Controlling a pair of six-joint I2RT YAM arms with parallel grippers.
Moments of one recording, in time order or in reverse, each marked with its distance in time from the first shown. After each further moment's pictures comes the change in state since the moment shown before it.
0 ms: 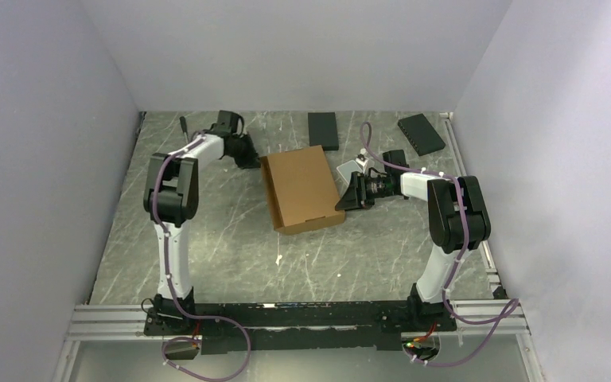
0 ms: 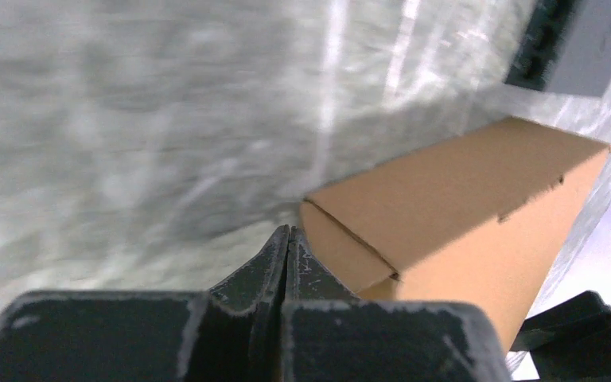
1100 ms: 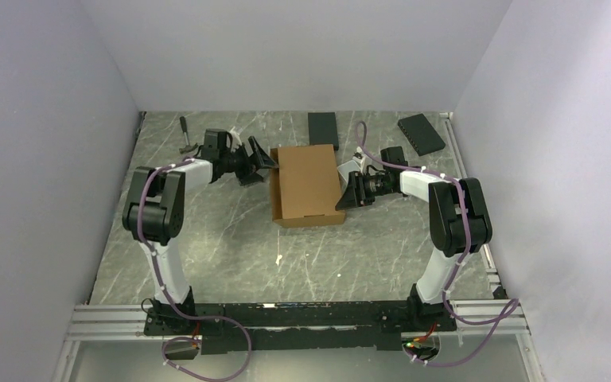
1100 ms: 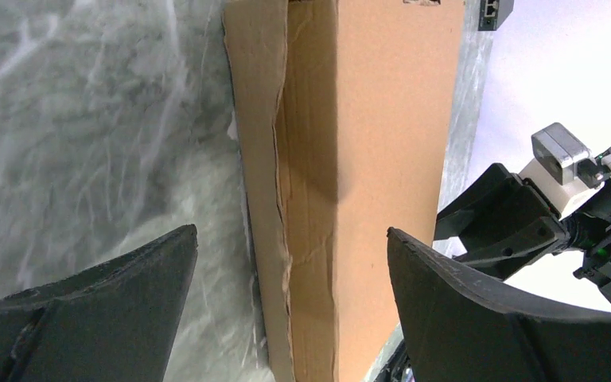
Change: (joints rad) left arm -0.008 -0.270 -0.431 0.430 0.263 -0.068; right arm 0.013 -0.032 0.031 -0.071 0.063 -0.124
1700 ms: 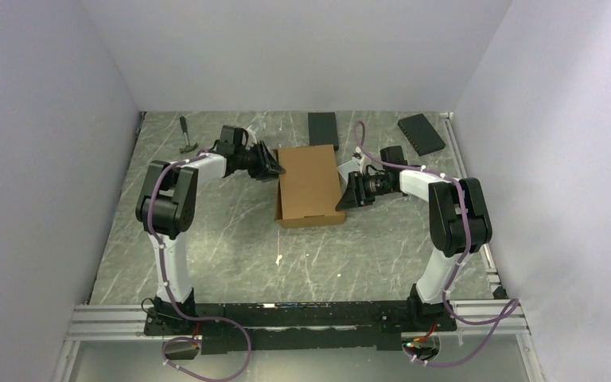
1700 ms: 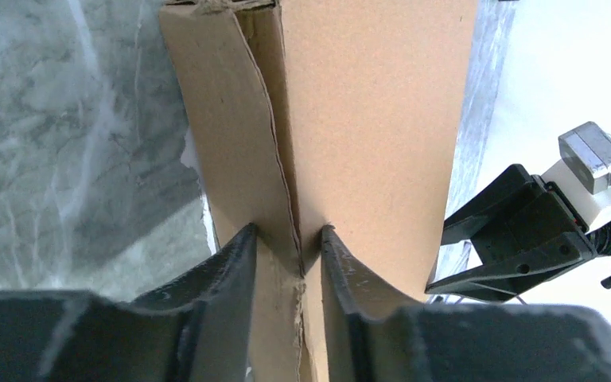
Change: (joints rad) left arm -0.083 0.156 0.159 -0.062 0.021 0.007; right arm 0.010 0.000 0.012 -0.031 0.006 -0.030
